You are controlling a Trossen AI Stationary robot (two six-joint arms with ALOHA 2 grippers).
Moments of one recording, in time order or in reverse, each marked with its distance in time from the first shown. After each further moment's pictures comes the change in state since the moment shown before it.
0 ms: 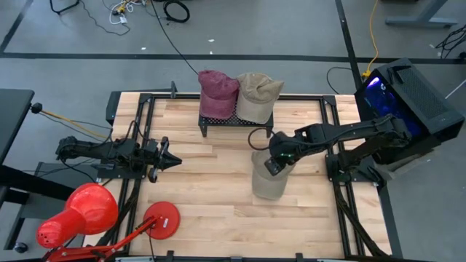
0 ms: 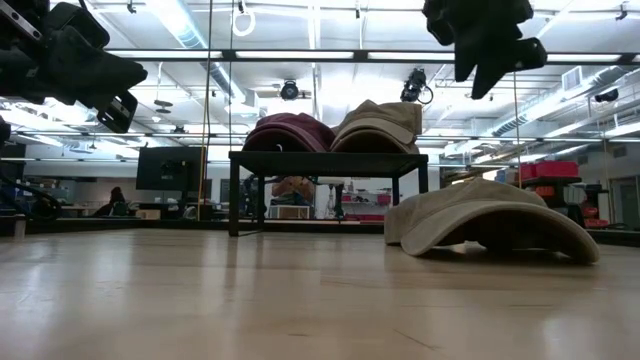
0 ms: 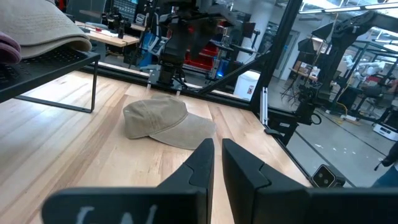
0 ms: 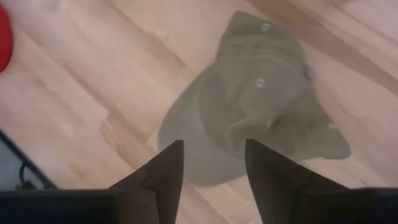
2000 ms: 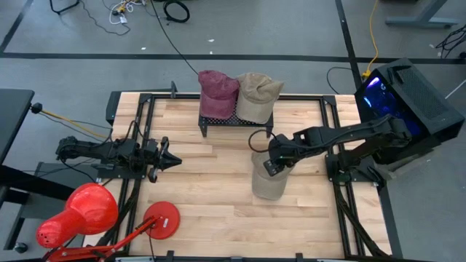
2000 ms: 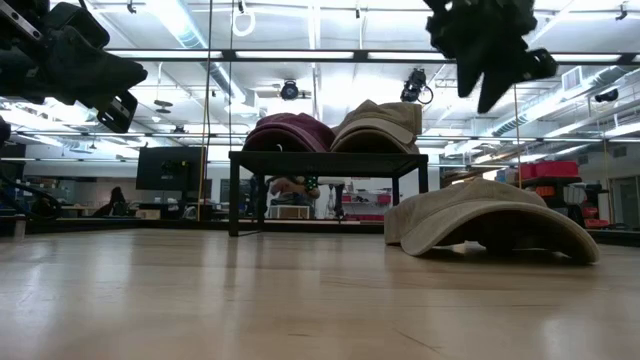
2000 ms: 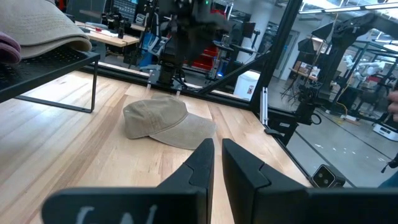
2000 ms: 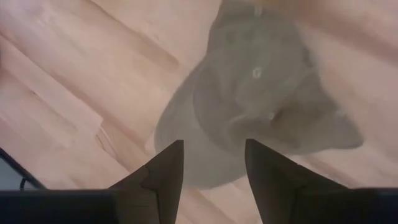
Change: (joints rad) left arm 0.000 0.000 0.000 0.000 0.000 0.000; right arm 0.007 0.000 -0.053 0.035 0.011 0.091
